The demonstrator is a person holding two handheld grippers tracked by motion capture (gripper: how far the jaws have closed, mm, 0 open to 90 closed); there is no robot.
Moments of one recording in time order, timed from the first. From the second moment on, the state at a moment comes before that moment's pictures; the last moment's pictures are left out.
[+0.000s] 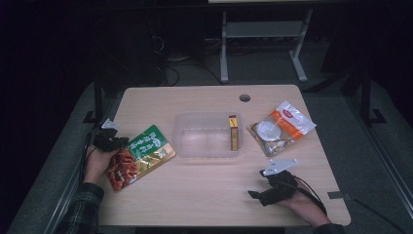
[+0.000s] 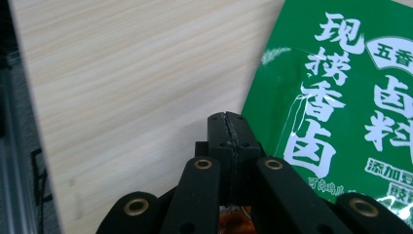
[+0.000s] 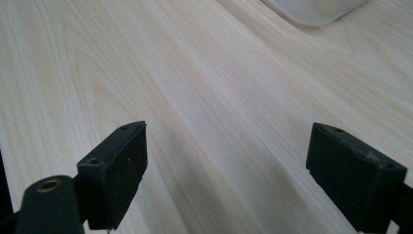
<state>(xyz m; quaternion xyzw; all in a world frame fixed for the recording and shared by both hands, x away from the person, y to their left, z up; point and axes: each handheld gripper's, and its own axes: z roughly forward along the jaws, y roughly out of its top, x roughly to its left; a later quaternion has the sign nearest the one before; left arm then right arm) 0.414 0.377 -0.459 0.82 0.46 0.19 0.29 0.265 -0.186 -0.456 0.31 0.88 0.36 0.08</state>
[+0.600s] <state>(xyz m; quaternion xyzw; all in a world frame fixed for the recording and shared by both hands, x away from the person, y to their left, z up) 0.392 0.354 -0.456 0.85 0.42 0.14 0.30 0.264 -0.185 -0.456 0.30 0.88 0.36 0.08</state>
